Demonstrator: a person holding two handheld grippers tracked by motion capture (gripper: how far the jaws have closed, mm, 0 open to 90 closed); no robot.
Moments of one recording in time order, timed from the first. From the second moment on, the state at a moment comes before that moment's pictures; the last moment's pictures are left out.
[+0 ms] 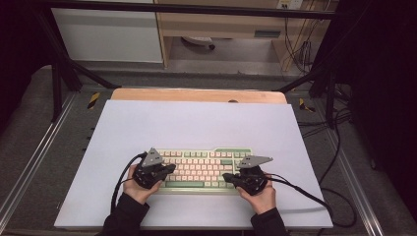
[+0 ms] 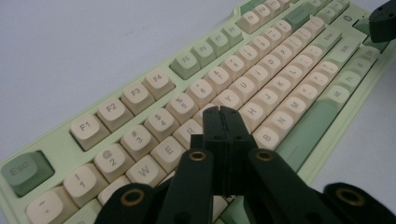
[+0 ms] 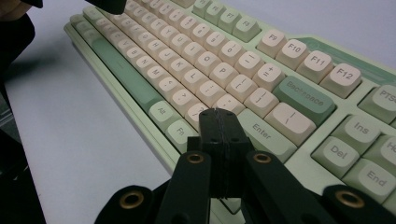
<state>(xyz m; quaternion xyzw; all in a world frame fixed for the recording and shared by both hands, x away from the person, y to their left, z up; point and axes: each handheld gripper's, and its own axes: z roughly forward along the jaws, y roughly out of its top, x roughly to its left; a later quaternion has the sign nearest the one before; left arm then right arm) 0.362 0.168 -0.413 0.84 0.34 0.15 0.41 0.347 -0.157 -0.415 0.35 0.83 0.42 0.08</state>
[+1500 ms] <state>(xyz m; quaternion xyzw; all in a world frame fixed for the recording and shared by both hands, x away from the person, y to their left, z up) 0.377 0.148 -0.427 0.84 0.34 0.15 0.40 0.347 -0.159 -0.415 0.35 0.83 0.43 0.08</state>
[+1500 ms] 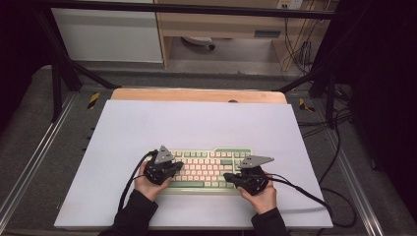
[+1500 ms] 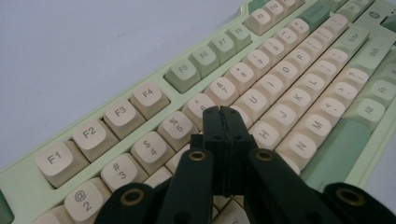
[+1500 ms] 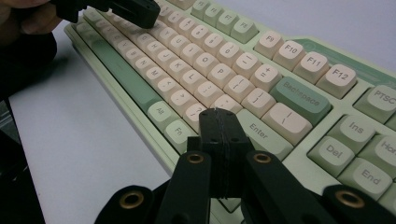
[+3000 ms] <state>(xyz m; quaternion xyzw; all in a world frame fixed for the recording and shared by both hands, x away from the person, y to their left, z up) 0.343 0.214 -0.420 0.82 0.36 0.15 0.41 0.353 -0.140 -0.411 0.34 0.83 0.43 0.08</state>
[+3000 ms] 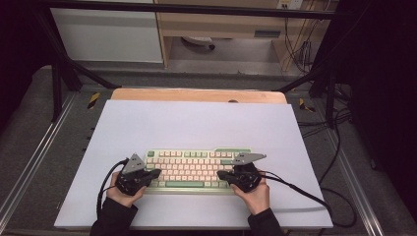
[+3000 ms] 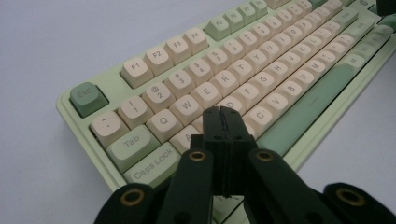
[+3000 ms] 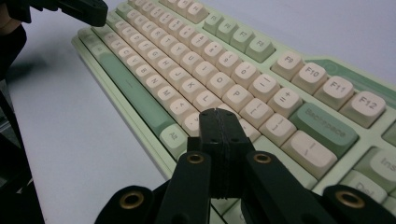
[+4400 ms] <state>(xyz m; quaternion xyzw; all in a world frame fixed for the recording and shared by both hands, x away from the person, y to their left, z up) 0.344 0.219 -0.427 0.82 0.37 0.15 0.41 0.366 -0.109 -0.432 0.33 0.85 0.42 0.06</state>
